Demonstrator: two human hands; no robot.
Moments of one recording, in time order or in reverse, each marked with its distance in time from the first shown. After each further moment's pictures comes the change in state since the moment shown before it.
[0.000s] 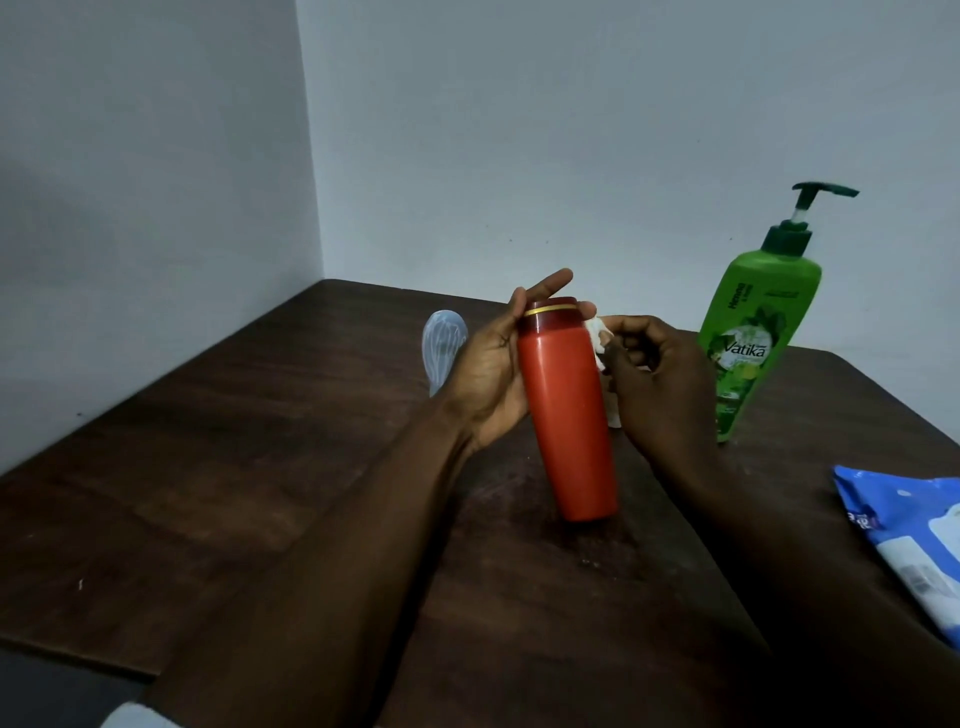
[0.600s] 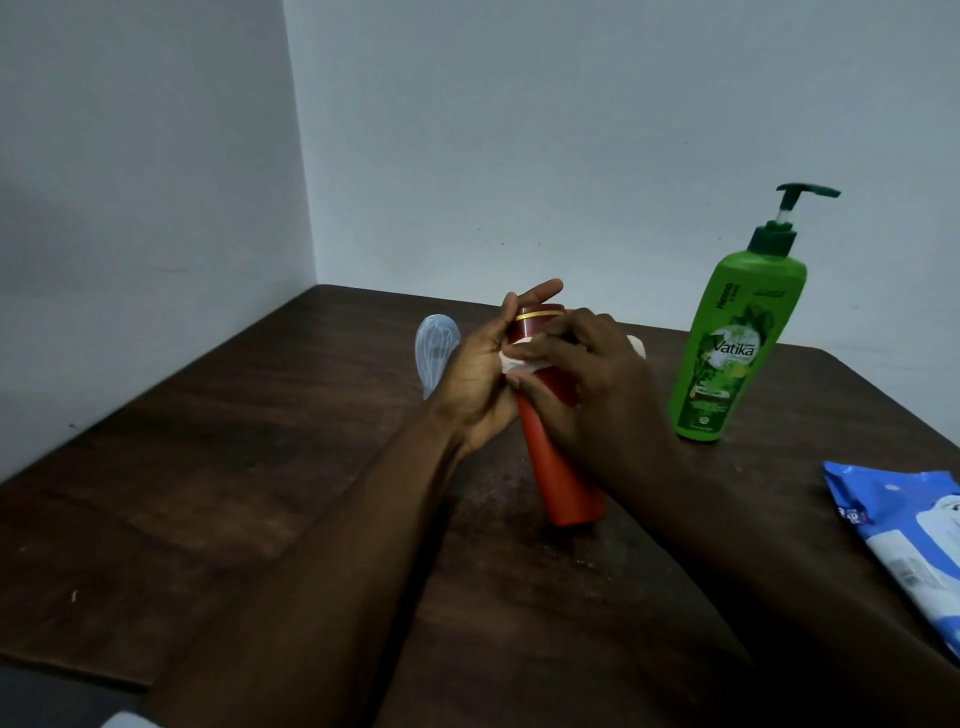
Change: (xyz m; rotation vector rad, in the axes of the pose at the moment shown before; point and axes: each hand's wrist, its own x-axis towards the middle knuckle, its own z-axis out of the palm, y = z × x) left_hand -0.003 0.003 0.003 -0.044 0.095 -0.029; right_hand -0.019 -0.021 0.011 -0.326 -0.145 -0.661
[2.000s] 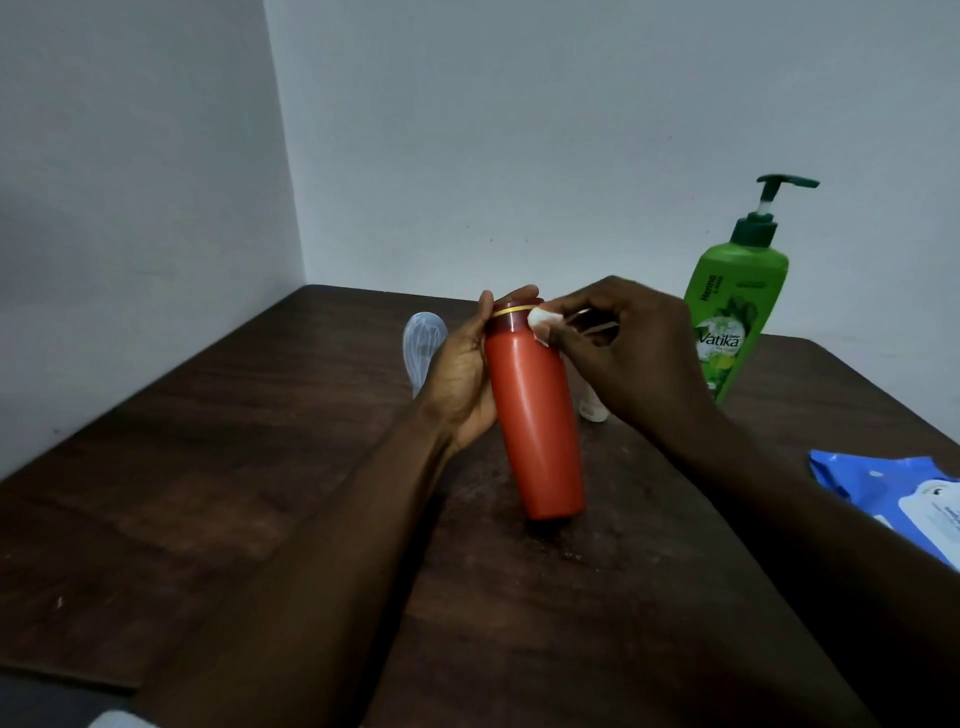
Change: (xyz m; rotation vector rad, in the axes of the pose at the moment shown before) left_hand 0.001 -0.005 -0.006 -0.001 0.027 0.036; right_hand 0.024 0.023 -0.027 0.261 0.003 0.305
